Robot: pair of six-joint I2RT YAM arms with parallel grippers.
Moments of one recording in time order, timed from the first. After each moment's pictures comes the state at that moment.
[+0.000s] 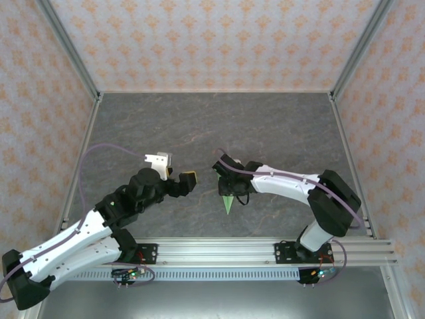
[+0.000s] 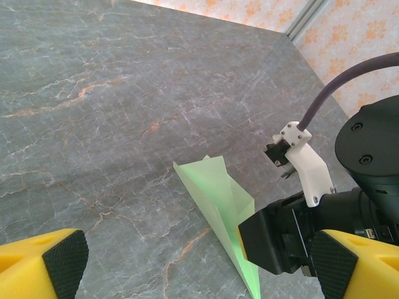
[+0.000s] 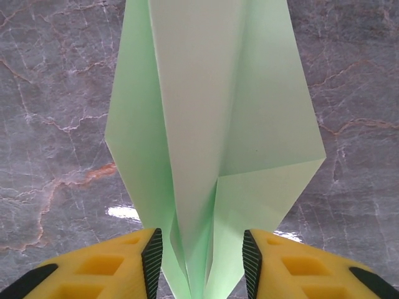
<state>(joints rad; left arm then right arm) -0.78 0.72 0.61 -0.35 -0.22 -0.57 0.89 1.60 0.98 -0.61 0.08 0.80</state>
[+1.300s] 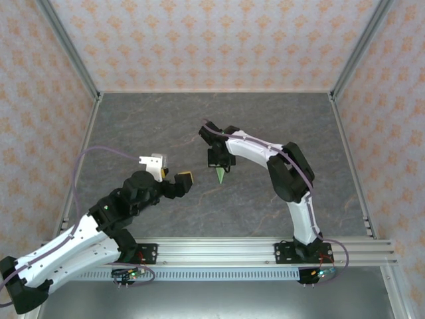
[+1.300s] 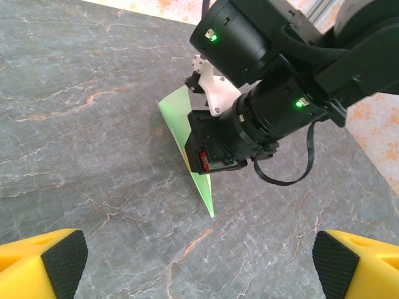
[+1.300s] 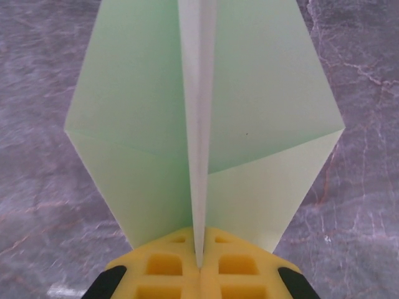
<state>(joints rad) -0.78 0.64 0.60 -0.40 -0.23 -0.58 0.73 2.11 1.64 -0.90 0.07 0.68</state>
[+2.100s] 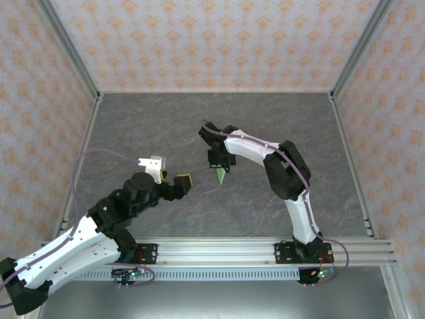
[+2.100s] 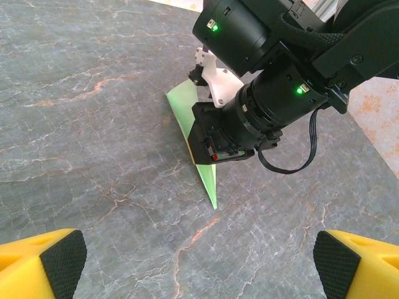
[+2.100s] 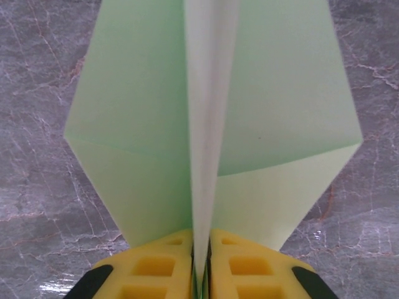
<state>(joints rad) -0.78 0.63 0.60 -0.44 -0.24 -0.59 0.72 2.14 1.65 -0.92 0.06 0.65</state>
